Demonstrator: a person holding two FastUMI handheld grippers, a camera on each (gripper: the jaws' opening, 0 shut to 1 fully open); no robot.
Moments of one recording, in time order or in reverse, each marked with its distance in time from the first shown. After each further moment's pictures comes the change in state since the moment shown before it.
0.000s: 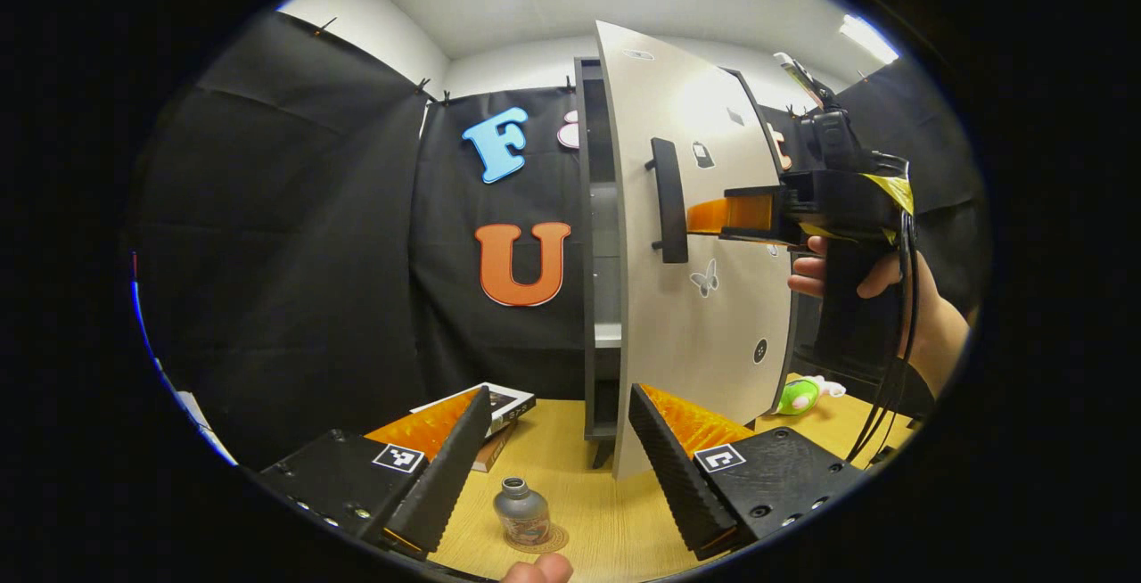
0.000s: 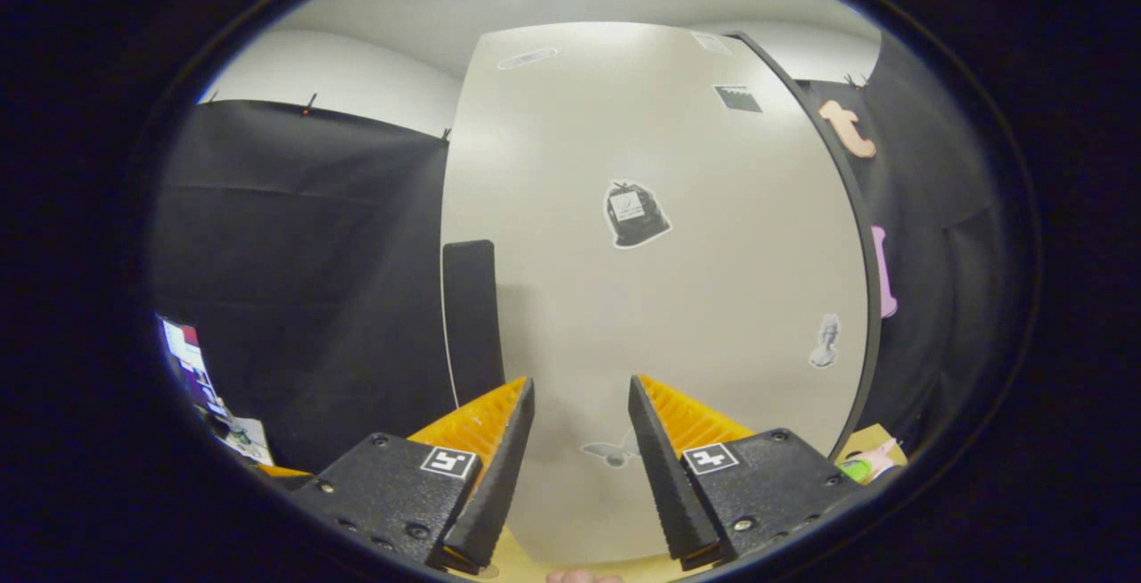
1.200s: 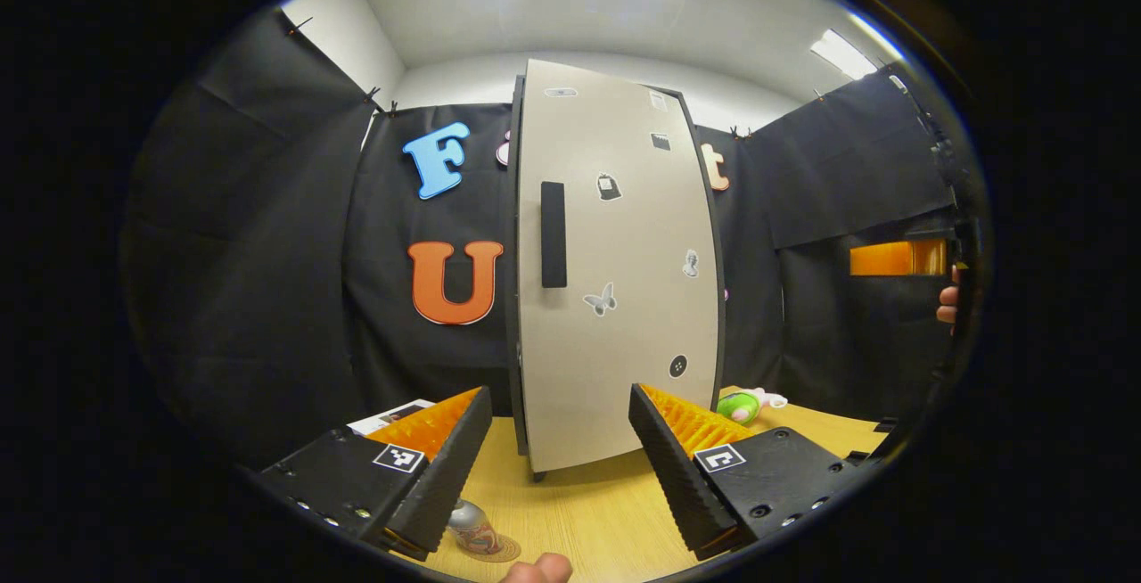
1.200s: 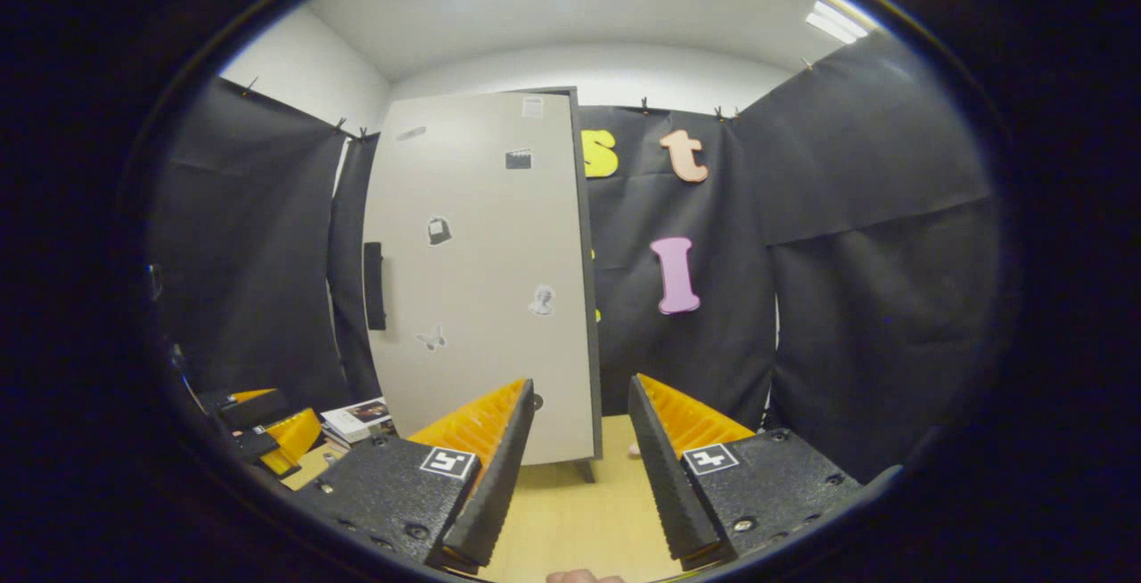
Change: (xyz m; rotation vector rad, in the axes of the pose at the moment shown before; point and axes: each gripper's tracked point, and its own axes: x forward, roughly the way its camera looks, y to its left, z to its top) left arm -0.010 -0.071 0.021 -0.014 -0.081 -0.222; right arm -0.278 -0.129 -0.013 -0.033 0.032 -0.500
